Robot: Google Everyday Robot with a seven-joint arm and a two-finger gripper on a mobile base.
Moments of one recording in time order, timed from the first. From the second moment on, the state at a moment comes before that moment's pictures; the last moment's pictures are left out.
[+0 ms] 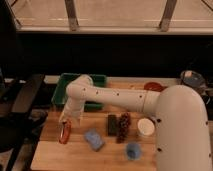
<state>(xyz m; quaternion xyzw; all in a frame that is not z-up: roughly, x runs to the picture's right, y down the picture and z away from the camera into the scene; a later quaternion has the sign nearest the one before) -0.192 0.181 0.779 -0.18 -0.40 -0.58 0.69</state>
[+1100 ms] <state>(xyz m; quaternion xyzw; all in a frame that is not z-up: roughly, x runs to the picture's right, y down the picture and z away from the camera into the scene) -0.198 0.240 0.810 -0.25 -0.44 -0.56 0.66</state>
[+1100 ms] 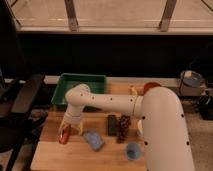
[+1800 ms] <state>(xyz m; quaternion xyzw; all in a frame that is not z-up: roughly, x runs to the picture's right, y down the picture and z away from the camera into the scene) -0.196 0.244 0.815 -0.25 -0.45 -0.54 0.66</state>
